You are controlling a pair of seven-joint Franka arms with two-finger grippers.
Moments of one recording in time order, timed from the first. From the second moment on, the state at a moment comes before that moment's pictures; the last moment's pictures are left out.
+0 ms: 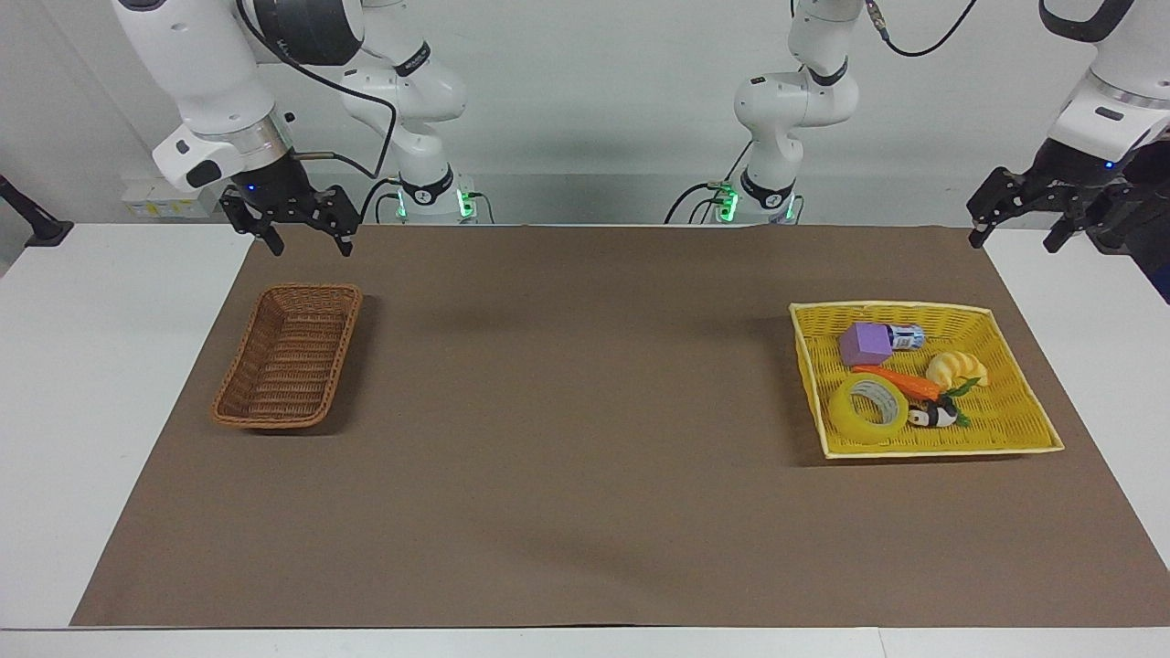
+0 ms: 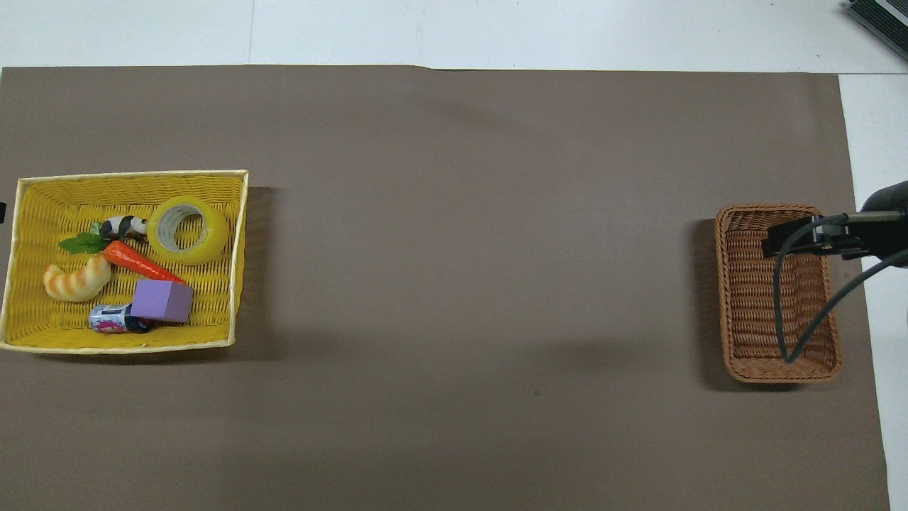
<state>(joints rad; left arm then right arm) 0.02 0.02 0.07 -1.46 -0.02 1.57 0.25 0.01 -0.05 -0.02 -1.67 0.02 1.61 0.03</state>
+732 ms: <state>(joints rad) 0.02 0.02 0.06 -1.46 -0.02 1.57 0.25 0.01 -0.05 -0.02 -1.67 0.02 1.61 0.03</state>
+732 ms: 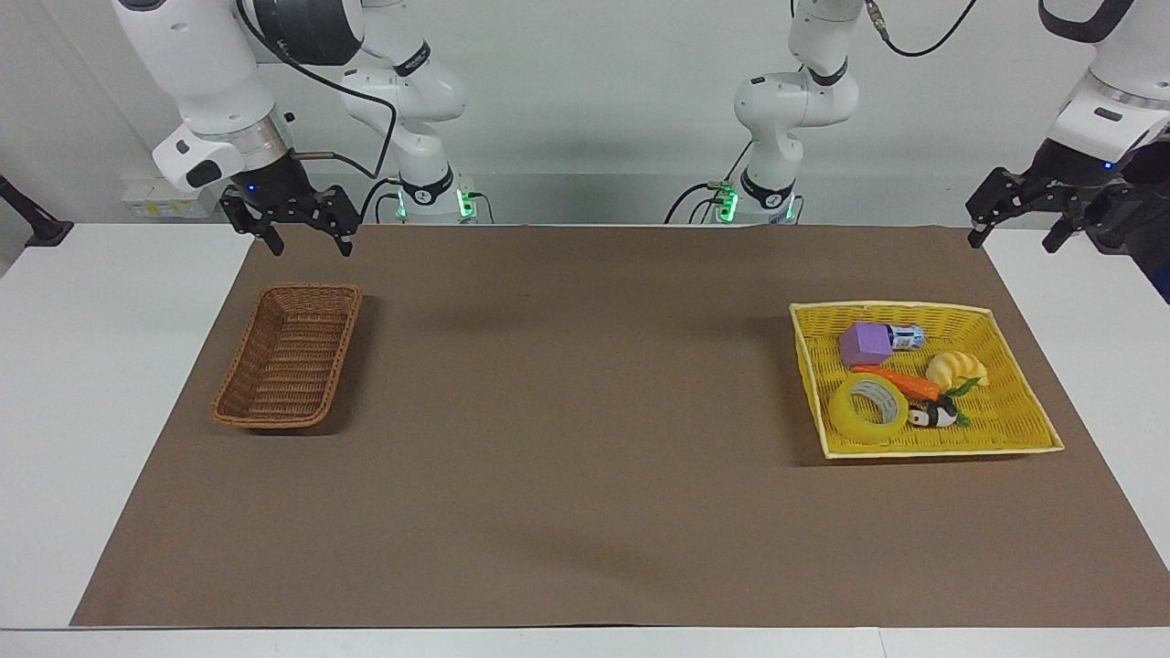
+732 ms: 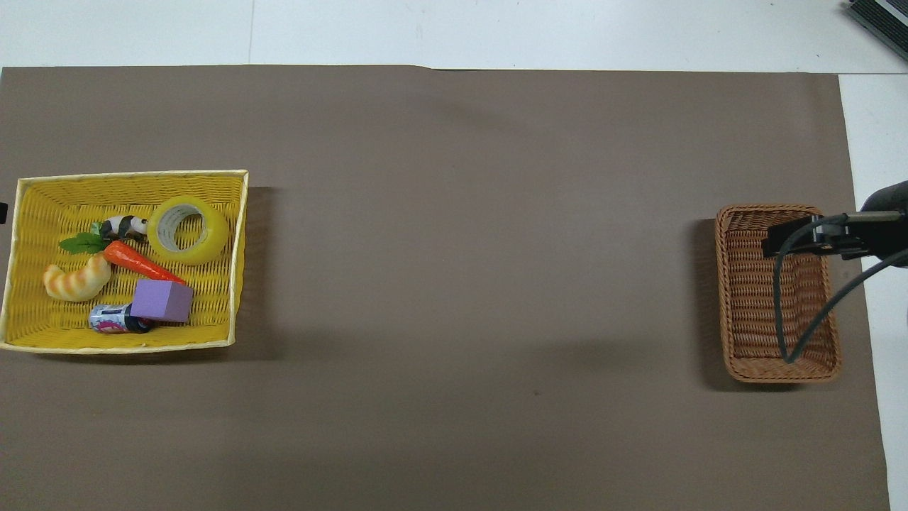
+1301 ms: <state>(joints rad) 0.02 0.02 0.05 -1.48 -0.02 1.61 0.25 0.01 -0.05 -0.02 -1.67 0.02 1.61 0.03</state>
